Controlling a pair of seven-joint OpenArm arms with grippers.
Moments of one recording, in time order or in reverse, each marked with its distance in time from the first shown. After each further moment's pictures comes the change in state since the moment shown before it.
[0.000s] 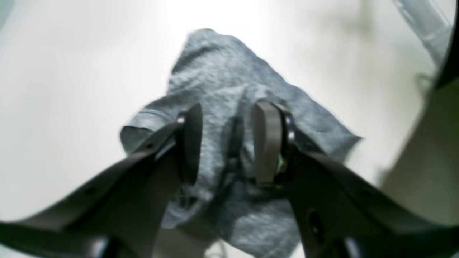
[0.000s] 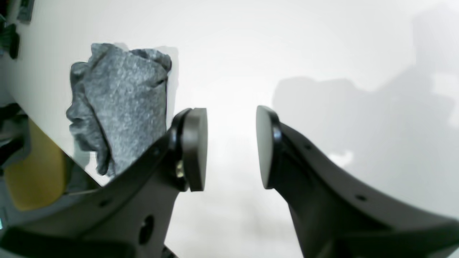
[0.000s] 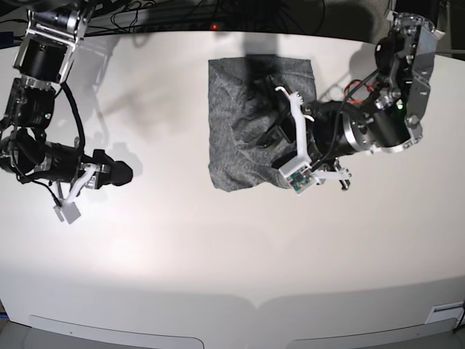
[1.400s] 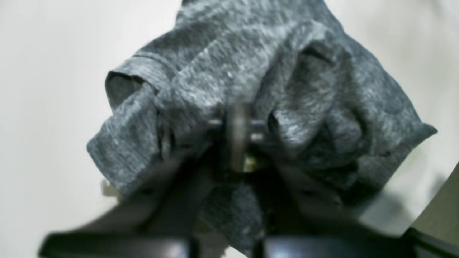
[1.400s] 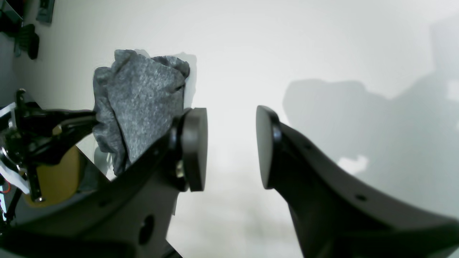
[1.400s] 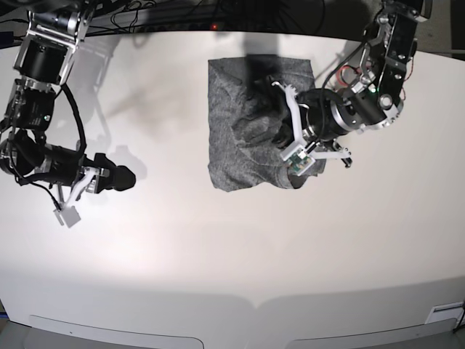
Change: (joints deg) left arm 4.7 3.2 0.0 -6.9 13.1 2.2 -8.8; right arm 0.5 -0.2 0.0 0.0 1.8 0.0 0.0
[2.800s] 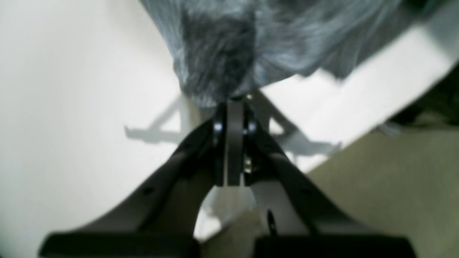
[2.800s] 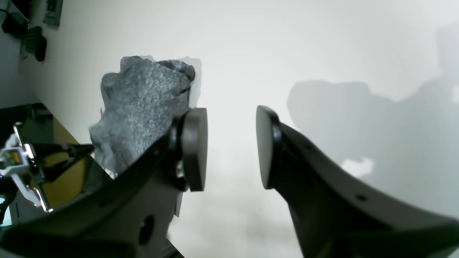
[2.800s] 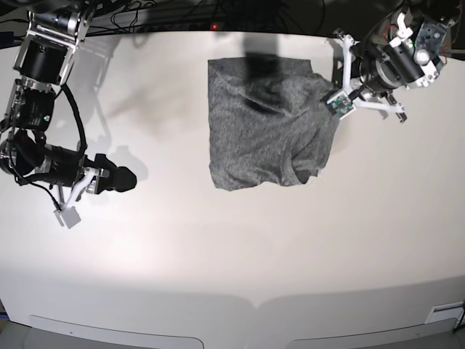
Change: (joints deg) left arm 12.7 -16.4 -0.1 12.0 3.0 6.0 16.9; right arm 0.0 0.0 0.0 0.0 1.2 0.0 -0.1
